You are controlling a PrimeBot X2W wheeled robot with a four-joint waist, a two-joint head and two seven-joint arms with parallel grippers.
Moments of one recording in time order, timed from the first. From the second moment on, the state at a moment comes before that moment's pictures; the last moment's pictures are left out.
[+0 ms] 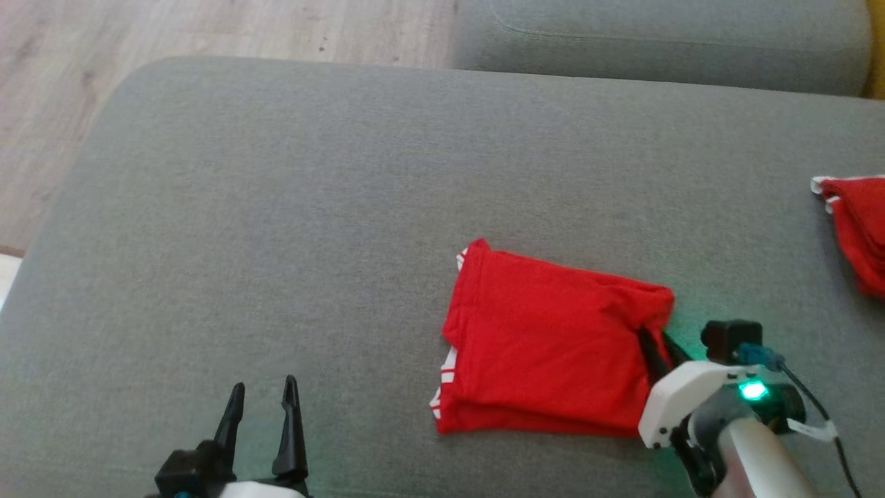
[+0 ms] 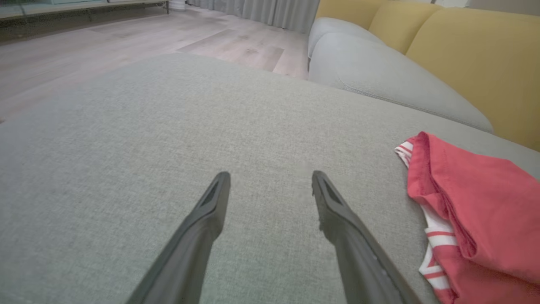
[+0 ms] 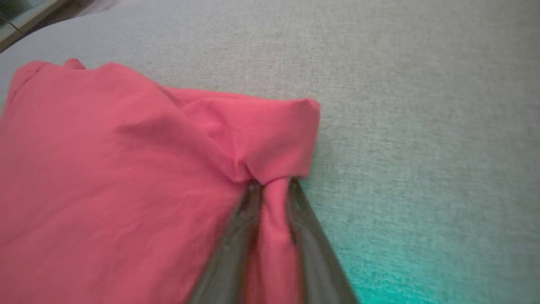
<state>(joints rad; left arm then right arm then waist) 0.06 0.27 -0.48 0.18 -0.62 0.23 -0.25 -0.21 -0.05 0.06 0.66 0.15 0.13 0.05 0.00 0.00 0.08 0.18</state>
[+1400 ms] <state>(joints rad) -0.07 0.29 -0.50 0.15 -0.54 0.22 -0.21 -0.53 -0.06 -0.01 0.49 0.02 0.13 0.03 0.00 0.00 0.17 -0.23</state>
